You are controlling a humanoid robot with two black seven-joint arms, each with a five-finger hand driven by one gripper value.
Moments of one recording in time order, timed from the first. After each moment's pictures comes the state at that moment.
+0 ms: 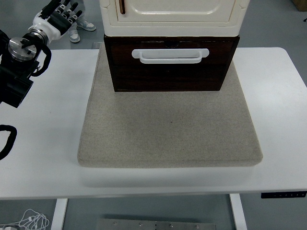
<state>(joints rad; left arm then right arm) -1.12 0.28 -0.79 -0.36 -0.39 -0.12 0.04 -0.03 0.00 0.13 0.15 -0.15 0.22 -0.01</state>
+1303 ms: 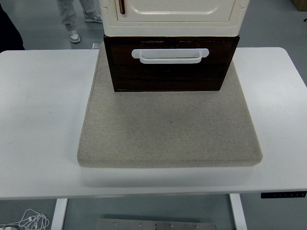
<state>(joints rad) -1.38 0.61 -0.80 -0.77 -0.35 -0.19 0.04 -0.03 0.00 0.13 0.15 -0.16 0.22 -0.01</state>
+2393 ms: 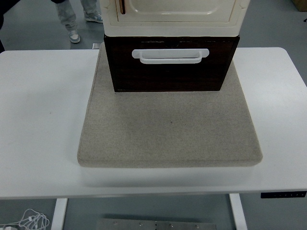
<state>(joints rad) -1.66 0.57 -0.28 -1.36 0.17 -0.20 0.06 -0.03 0.00 0.13 0.15 -0.15 0.22 -0.01</state>
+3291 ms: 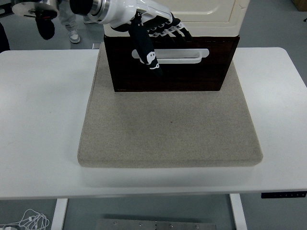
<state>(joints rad) -2.02 0.56 0.39 -1.41 0.23 -0.30 0.19 -0.03 0.00 0.13 0.15 -0.15 0.22 -0.01</state>
